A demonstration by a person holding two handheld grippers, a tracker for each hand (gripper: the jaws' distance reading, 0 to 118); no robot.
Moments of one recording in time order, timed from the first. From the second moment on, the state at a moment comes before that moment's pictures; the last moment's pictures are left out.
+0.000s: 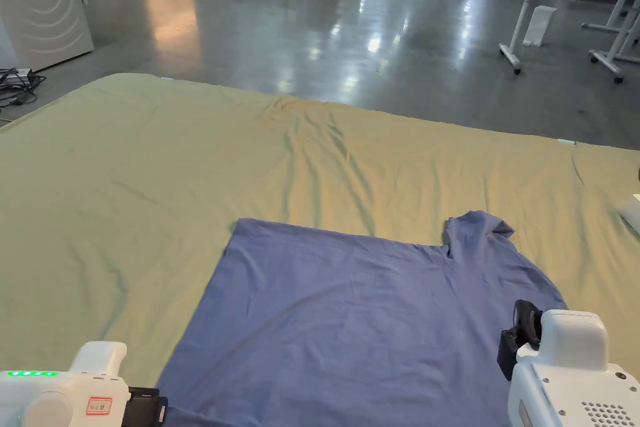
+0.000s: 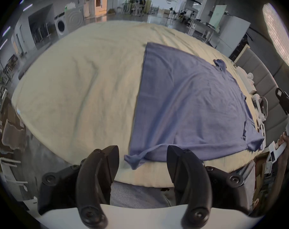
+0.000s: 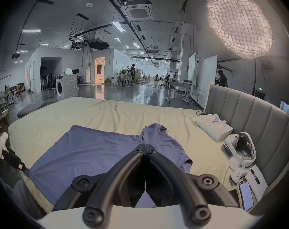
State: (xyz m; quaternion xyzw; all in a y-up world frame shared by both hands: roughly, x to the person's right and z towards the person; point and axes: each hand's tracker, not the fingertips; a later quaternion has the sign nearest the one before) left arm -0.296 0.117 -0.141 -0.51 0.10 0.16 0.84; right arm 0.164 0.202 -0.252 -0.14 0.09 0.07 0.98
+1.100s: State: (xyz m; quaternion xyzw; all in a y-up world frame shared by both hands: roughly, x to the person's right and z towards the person) left arm -0.276 0.103 -0.156 -0.53 0.11 0.06 0.84; right arm 0.265 0.176 -0.226 -0.33 0.06 0.12 0.93
